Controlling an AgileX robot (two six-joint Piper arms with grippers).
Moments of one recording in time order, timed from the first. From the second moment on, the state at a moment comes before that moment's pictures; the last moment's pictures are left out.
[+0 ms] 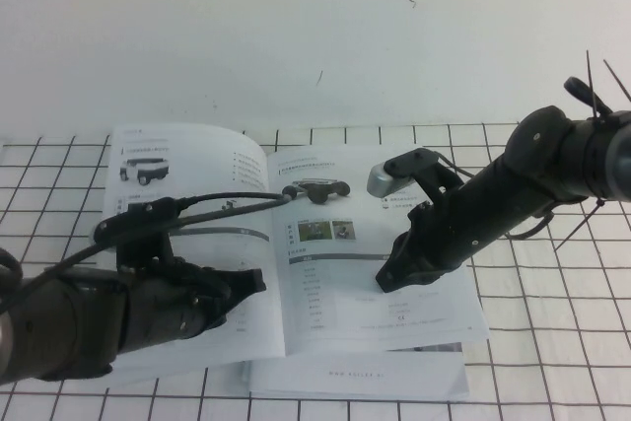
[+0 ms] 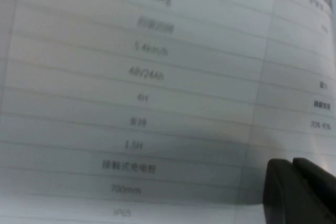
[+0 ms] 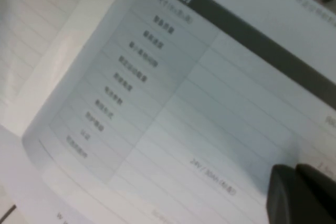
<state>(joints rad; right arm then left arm) 0.37 2.09 -1.36 0.80 0.80 -0.91 -0.46 1.58 -0.66 -1.74 -0.02 1.03</state>
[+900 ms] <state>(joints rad) 0.37 1.96 -1.28 0.76 0.80 -0.87 -0.37 1.43 -0.69 -1.73 0.00 1.28</state>
